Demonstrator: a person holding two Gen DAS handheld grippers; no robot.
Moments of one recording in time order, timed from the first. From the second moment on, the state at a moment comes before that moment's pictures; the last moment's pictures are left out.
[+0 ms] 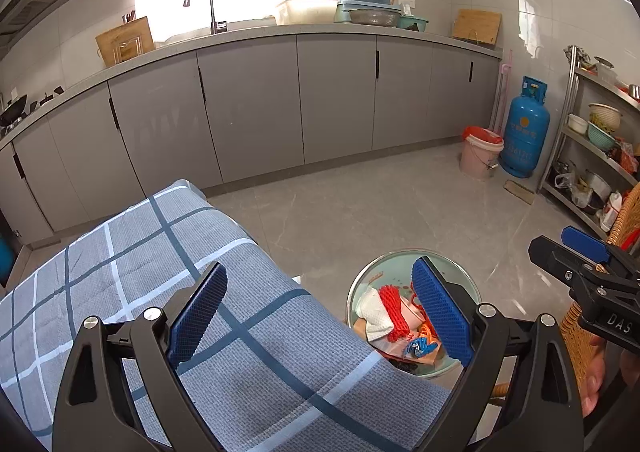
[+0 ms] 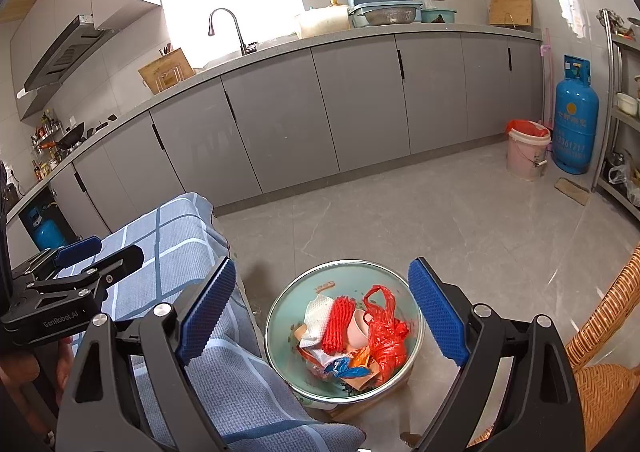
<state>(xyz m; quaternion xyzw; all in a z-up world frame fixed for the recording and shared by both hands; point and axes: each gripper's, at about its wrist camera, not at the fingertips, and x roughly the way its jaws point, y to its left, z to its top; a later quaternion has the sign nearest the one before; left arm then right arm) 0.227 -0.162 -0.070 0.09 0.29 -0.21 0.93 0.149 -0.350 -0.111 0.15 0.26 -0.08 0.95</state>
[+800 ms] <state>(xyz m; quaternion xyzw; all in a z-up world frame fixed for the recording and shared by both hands) 0.225 -0.165 -0.071 0.10 0.29 -0.21 0.93 0.150 -0.351 -0.109 0.15 0.26 -0.09 0.95</state>
